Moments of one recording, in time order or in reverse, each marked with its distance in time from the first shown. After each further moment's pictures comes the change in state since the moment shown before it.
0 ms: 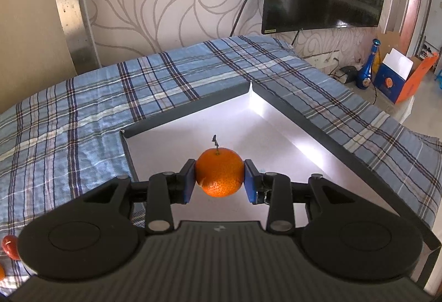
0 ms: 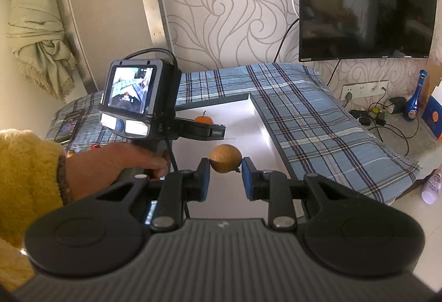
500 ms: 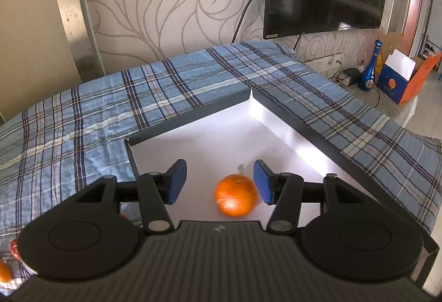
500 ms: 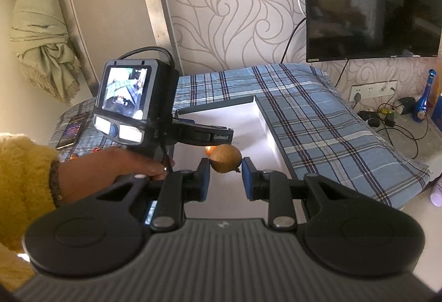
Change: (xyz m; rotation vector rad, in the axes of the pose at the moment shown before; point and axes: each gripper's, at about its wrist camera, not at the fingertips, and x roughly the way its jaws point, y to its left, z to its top) left arm -0.011 -0.005 0.004 0.011 -0.021 0.026; right arm 0.013 -0.010 0.004 0.004 -0.004 0.047
